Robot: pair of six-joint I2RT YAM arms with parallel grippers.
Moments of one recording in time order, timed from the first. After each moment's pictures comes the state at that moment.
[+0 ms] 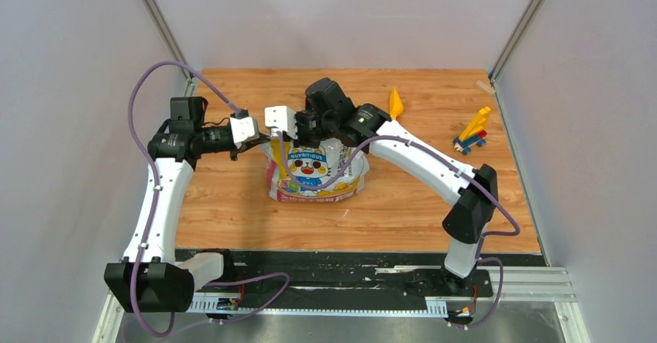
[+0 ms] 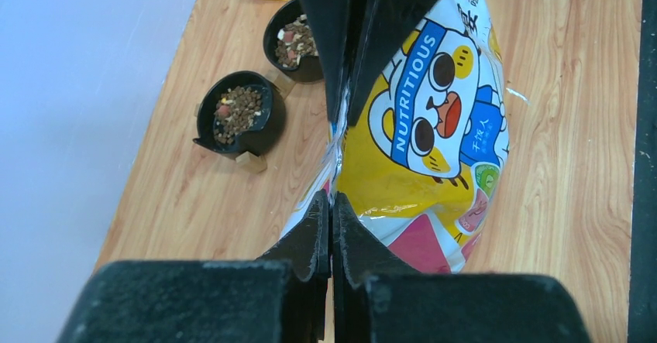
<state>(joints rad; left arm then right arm) 0.02 1.14 1.20 -0.86 1.06 1.14 0.89 1.84 1.86 -0.61 -0.40 -0.75</state>
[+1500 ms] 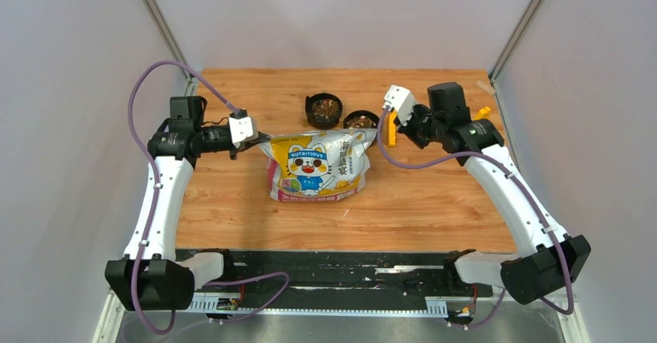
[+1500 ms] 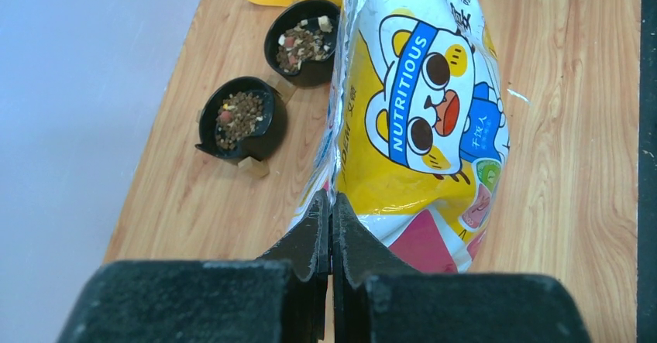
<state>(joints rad) 0.02 1.15 1.20 -0.86 1.09 1.16 0.41 1.26 1.33 -0.74 -0.23 -0.66</state>
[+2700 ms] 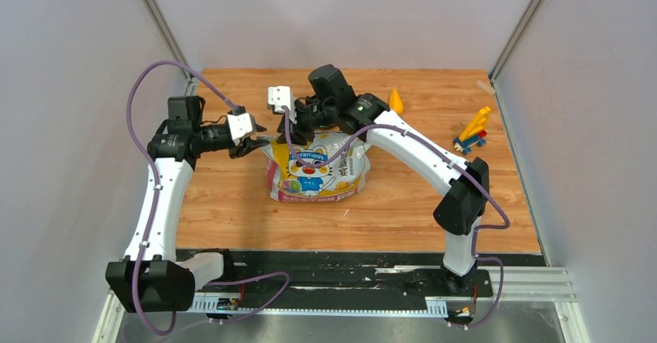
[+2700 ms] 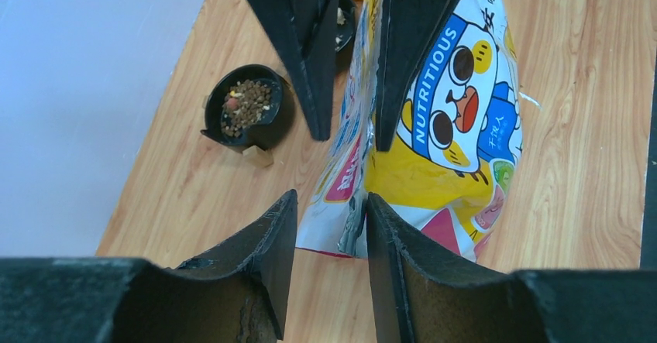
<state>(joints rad) 0.04 1.15 1.19 -0.80 1.07 1.08 0.82 1.88 1.92 -0.56 -0.64 -0.57</state>
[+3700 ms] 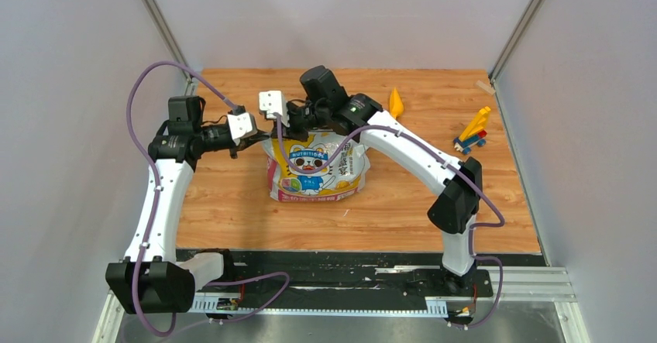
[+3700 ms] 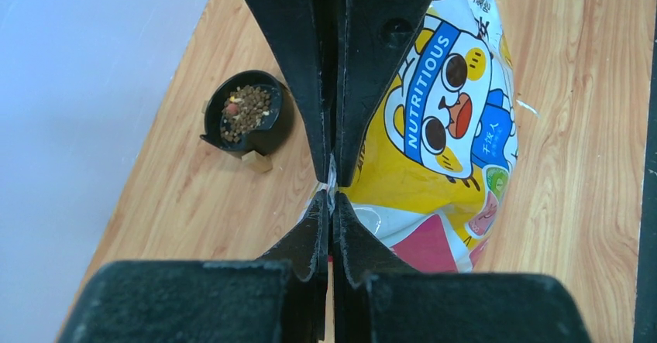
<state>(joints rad) 0.04 1.14 1.17 -0.76 1.07 1.04 0.85 1.94 2.00 -0.59 -0.60 -0.64</state>
